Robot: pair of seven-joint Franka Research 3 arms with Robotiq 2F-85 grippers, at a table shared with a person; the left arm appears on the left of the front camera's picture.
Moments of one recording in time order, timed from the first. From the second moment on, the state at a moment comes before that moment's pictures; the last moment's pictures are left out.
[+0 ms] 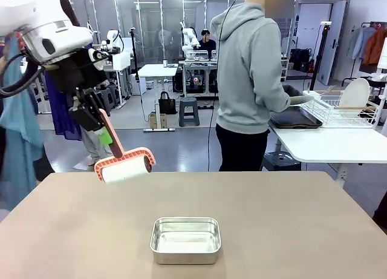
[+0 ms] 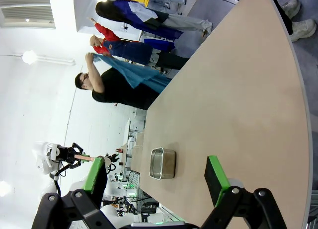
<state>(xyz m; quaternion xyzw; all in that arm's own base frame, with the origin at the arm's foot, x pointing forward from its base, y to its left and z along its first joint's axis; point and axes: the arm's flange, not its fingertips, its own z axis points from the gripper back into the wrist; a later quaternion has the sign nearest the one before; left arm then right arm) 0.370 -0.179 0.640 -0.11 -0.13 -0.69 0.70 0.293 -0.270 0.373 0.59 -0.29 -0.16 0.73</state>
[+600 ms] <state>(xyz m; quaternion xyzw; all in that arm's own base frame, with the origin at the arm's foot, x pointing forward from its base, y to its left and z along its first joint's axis) 0.404 -0.319 0.568 -0.10 -0.02 -0.69 0.72 0.293 -0.270 0.373 0.59 -0.29 -0.16 0.73</state>
